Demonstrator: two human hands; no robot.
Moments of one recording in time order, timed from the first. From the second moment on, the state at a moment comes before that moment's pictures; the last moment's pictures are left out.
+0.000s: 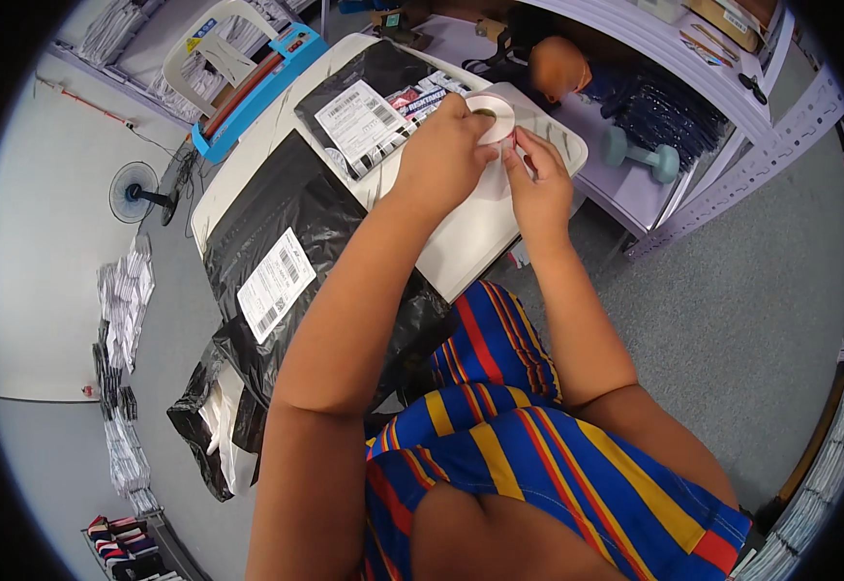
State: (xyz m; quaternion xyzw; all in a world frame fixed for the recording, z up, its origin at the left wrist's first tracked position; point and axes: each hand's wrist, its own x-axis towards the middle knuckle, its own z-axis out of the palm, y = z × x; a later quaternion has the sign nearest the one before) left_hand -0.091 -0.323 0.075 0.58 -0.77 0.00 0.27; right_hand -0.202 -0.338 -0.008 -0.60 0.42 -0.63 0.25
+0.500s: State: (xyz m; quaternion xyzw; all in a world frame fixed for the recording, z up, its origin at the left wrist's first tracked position) left_hand -0.058 -0.333 0.055 0.51 -0.80 0.12 0.30; right_hand -0.279 -0.395 -0.033 -0.44 0.47 -0.54 0.54
